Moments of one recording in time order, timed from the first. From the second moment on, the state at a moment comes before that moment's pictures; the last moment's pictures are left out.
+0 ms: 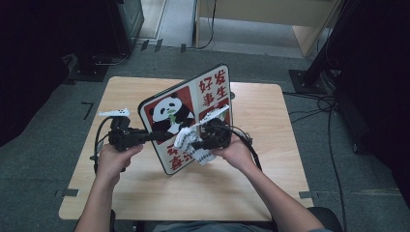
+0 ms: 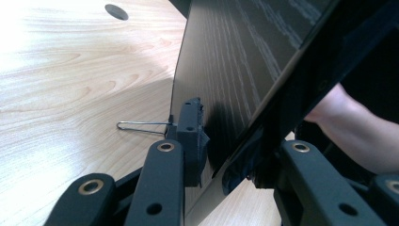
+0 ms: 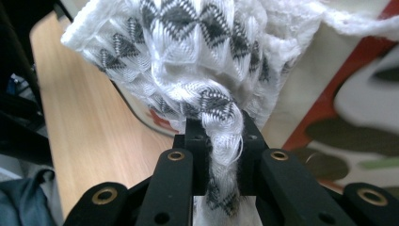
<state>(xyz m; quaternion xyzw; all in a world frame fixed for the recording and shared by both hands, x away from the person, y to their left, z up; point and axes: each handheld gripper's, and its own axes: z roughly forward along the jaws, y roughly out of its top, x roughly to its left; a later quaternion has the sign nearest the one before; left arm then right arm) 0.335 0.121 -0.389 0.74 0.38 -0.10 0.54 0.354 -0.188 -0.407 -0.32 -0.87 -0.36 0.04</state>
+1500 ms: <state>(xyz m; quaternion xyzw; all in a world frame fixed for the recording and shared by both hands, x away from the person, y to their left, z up) 0.328 0.132 -0.382 0.75 0.37 -0.08 0.54 0.378 -0.124 -0.258 -0.27 -0.87 -0.41 -0.02</state>
